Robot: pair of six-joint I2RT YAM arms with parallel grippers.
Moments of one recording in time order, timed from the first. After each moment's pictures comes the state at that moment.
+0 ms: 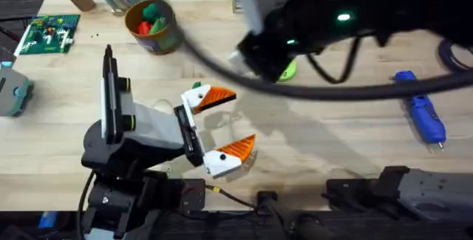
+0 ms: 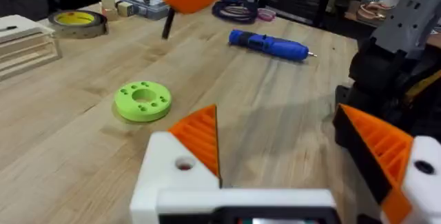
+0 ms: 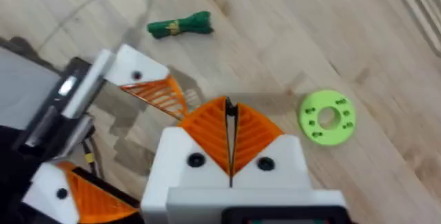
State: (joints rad) left arm -0.13 0.01 0.01 -0.10 1.06 -0.09; right arm 0.90 1.45 1.51 -1.02 0.00 -0.02
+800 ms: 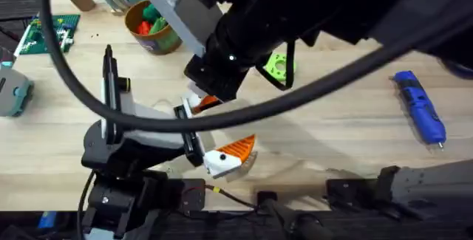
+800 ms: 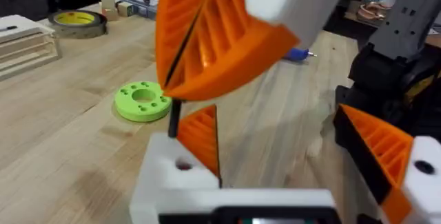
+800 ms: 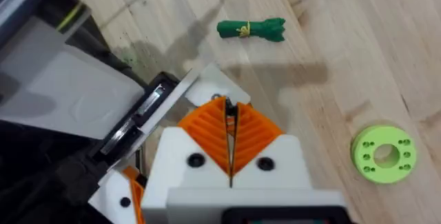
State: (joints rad) left arm -0.13 0.01 0.01 -0.10 1.06 -0.09; right arm 1.02 1.67 1.73 -1.11 -0.09 -0.02
